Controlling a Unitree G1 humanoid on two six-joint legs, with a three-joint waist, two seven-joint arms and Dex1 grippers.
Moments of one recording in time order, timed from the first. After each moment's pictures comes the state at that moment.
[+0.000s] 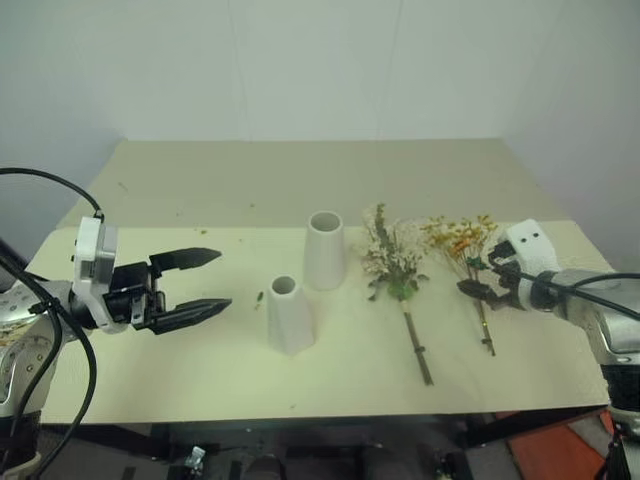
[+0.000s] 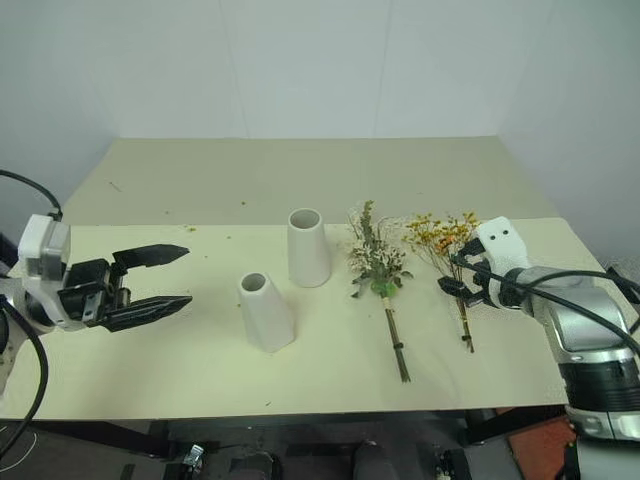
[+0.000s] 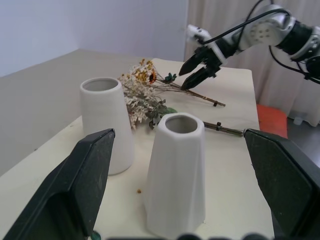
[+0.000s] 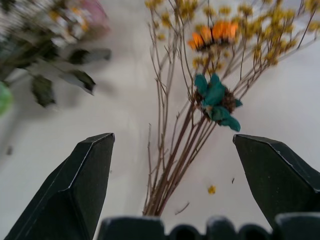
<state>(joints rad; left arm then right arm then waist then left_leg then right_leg) -0.26 0.88 0.36 -0.20 -0.81 0.48 -1.27 -0.56 -0.84 -0.01 0.01 0.27 1.04 0.59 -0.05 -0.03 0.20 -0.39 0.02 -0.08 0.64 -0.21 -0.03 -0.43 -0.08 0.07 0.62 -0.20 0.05</state>
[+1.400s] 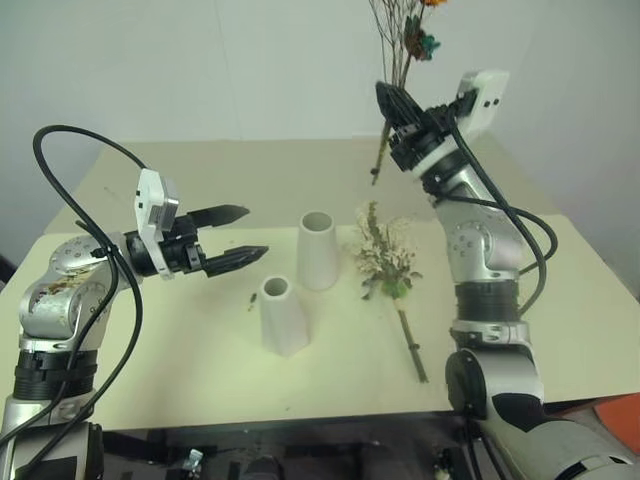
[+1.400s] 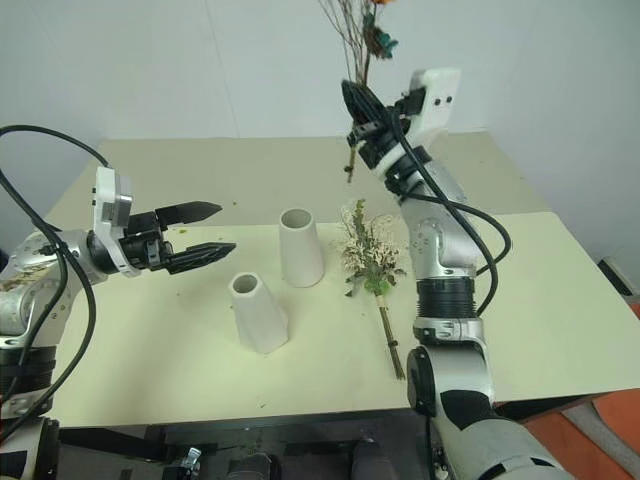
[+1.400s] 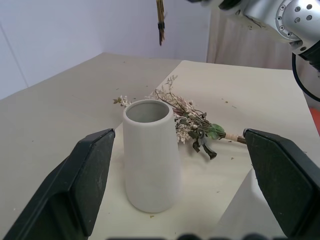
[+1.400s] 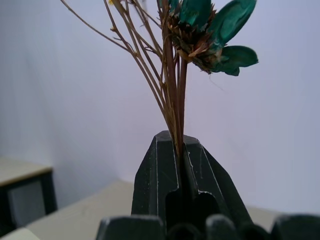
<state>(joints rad) -0.57 0.78 0.18 -0.04 -0.64 0.50 -1.10 -1.05 -0.13 -0.21 0.27 0.42 0.19 0.53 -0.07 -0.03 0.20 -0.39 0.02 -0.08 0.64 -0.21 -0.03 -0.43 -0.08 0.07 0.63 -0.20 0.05</state>
